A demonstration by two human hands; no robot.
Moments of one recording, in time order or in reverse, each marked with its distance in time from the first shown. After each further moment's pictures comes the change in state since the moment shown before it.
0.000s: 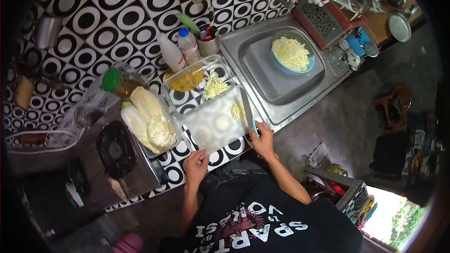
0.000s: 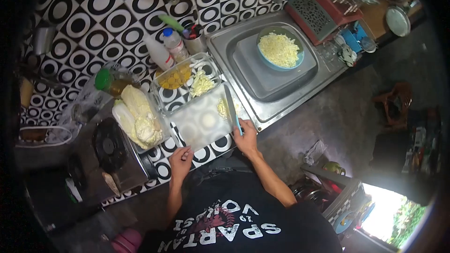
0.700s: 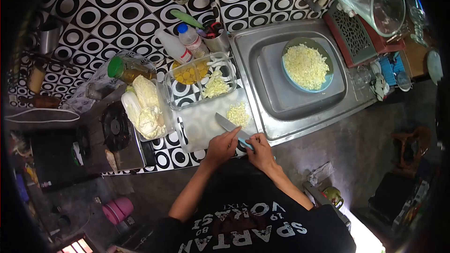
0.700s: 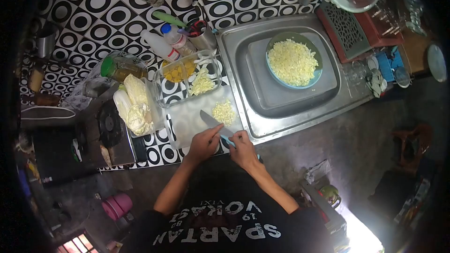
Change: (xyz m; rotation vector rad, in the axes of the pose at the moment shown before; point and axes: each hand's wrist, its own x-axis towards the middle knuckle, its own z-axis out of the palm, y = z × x) left_hand 0.064 0.093 0.122 0.207 -0.155 0.278; right_hand 0.035 0.027 -0.059 -0.057 -0.480 -0.226
